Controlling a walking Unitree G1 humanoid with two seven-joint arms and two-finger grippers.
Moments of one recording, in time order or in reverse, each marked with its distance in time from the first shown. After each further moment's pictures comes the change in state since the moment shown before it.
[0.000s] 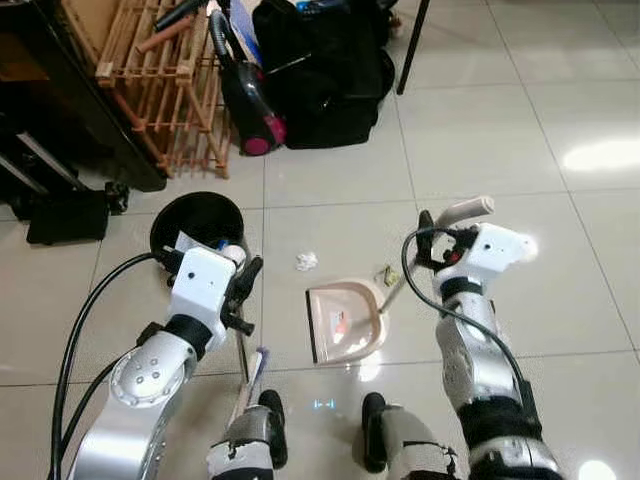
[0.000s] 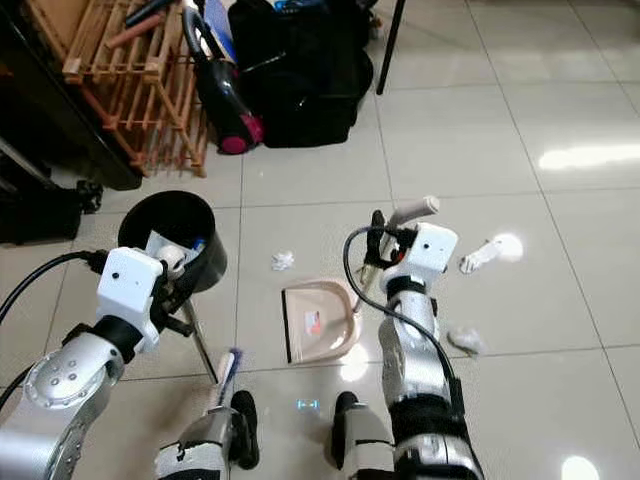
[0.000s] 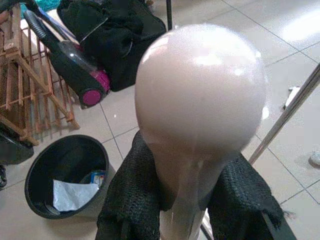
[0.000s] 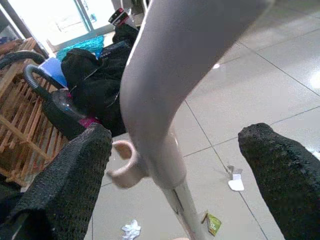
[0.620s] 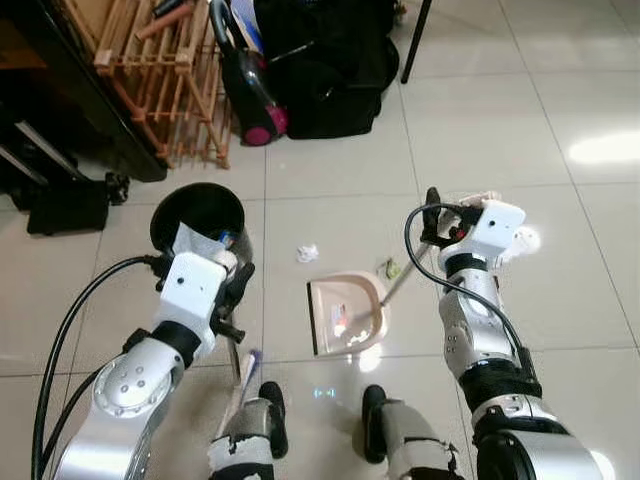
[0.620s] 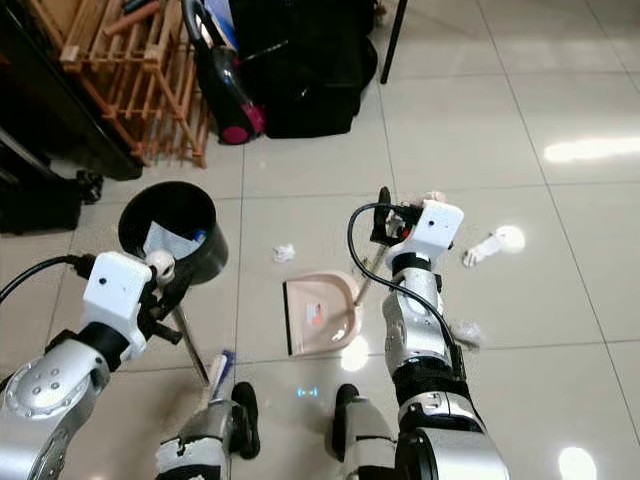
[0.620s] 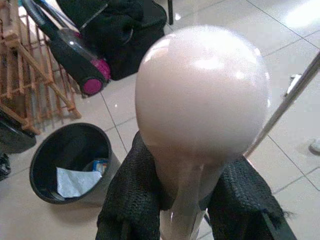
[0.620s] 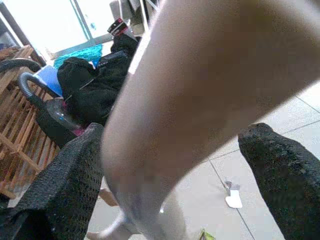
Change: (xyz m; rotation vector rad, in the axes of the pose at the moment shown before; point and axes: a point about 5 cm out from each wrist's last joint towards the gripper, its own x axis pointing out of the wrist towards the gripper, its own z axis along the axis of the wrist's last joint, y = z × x) left arm -0.013 0.004 0.000 0.013 0.023 -0.004; right arm 0.024 -0.002 0.012 -0.020 -0.062 -0.006
